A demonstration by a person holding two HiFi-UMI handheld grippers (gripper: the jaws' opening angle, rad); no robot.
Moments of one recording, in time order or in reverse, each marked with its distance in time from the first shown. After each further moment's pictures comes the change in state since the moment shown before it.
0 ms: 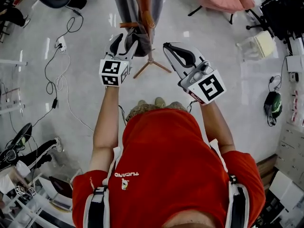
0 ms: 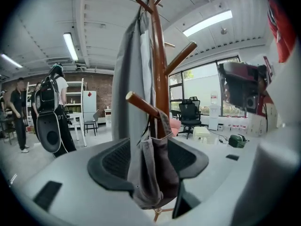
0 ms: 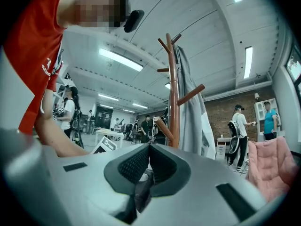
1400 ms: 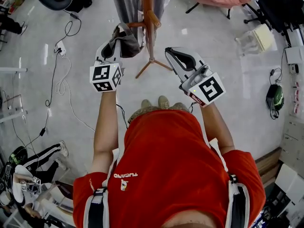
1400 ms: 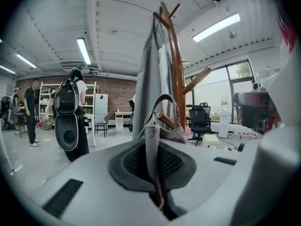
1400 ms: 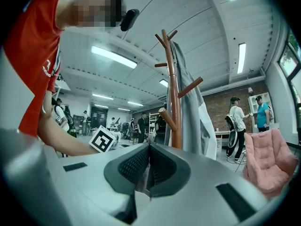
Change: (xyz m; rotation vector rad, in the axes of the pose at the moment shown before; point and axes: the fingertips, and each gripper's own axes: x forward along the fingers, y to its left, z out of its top) left arm -0.037 0.026 0.027 -0.059 -0.053 0.113; right arm -0.020 0.009 -0.016 0.060 0.034 -0.054
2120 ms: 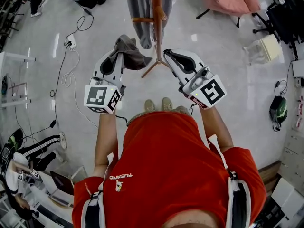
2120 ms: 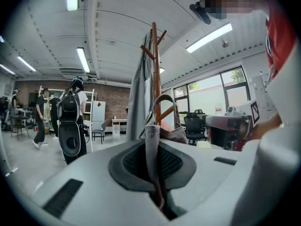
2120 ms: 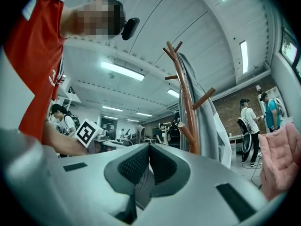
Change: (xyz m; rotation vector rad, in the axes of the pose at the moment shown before) left arm -0.105 -0.041 0.055 0.010 -0.084 -0.036; right arm -0.002 0.040 0.030 0.031 -0.137 0.126
